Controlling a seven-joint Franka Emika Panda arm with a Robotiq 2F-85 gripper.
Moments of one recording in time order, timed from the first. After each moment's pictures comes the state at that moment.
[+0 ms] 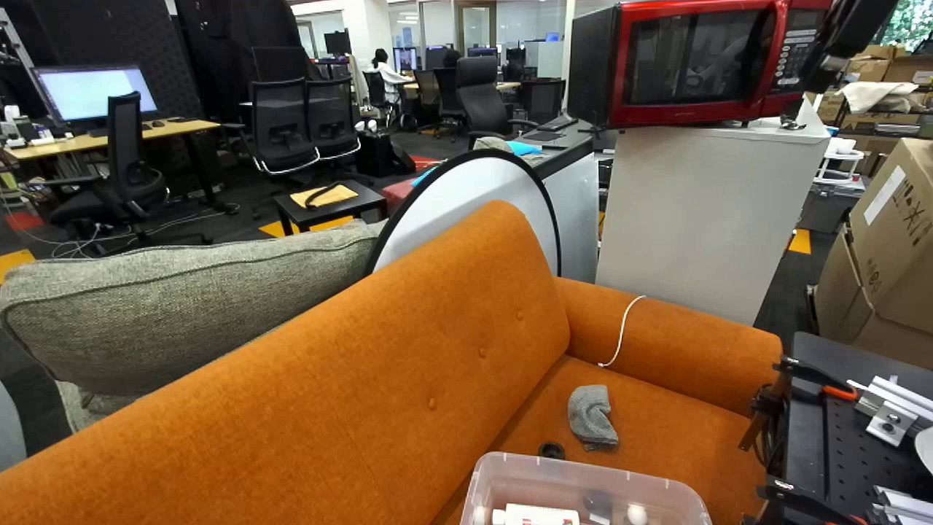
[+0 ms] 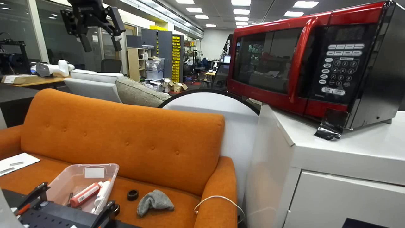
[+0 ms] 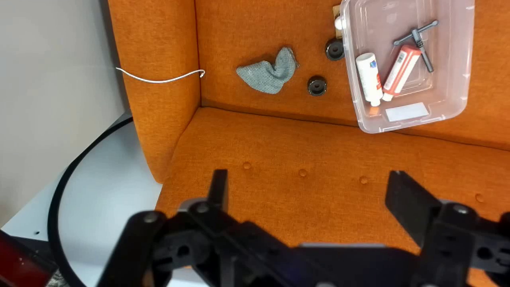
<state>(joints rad) -0.03 -0.98 -0.10 -2.55 -0.15 1.82 -0.20</state>
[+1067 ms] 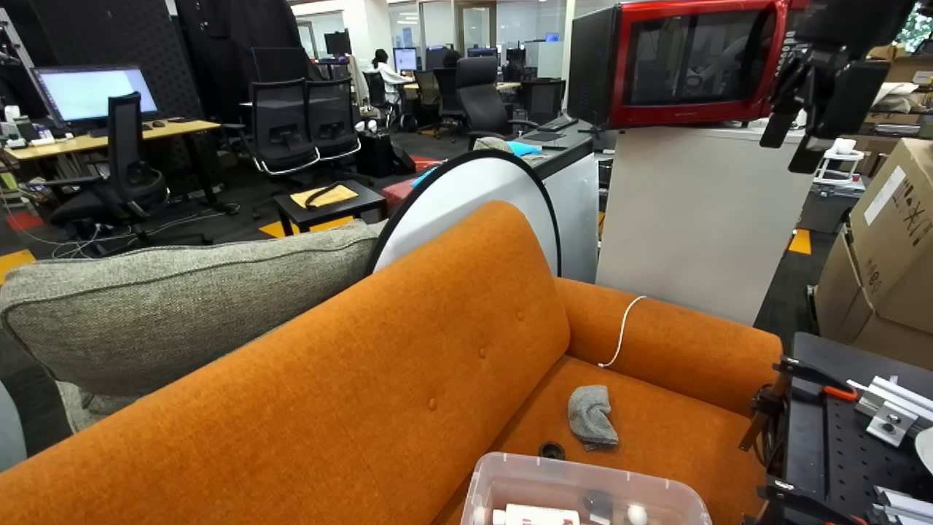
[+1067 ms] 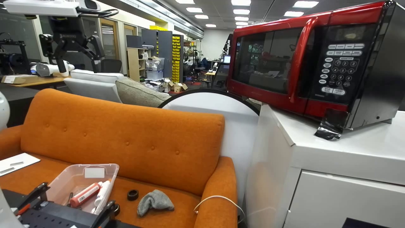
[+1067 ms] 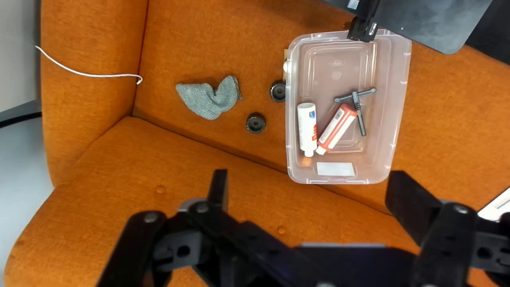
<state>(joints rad) 0.17 -0.87 -0.05 -2.63 -0.08 1.85 -0.23</state>
